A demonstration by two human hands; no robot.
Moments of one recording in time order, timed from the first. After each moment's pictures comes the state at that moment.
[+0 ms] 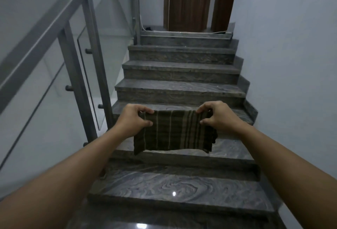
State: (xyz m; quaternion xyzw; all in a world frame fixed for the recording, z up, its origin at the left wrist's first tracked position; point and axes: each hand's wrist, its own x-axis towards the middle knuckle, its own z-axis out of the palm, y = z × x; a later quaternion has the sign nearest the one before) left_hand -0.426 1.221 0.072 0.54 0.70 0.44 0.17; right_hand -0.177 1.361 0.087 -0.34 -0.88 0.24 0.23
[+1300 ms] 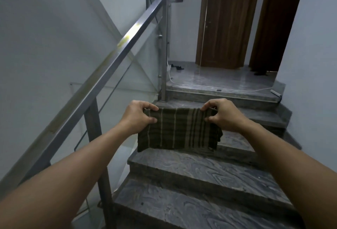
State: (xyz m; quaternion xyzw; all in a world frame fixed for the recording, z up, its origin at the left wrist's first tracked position) left_hand -0.634 1.567 0.464 0.45 0.76 0.46 0.04; right_hand -0.428 1.752 0.481 -0.25 -0.91 0.21 0.25
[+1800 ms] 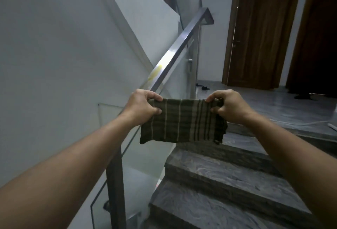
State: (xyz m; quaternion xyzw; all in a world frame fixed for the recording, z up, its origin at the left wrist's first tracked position) left_hand -0.804 1.607 0.594 0.43 0.76 0.47 -0.09; right_hand -0.635 1.820 0.603 -0.16 -0.92 0.18 0.32
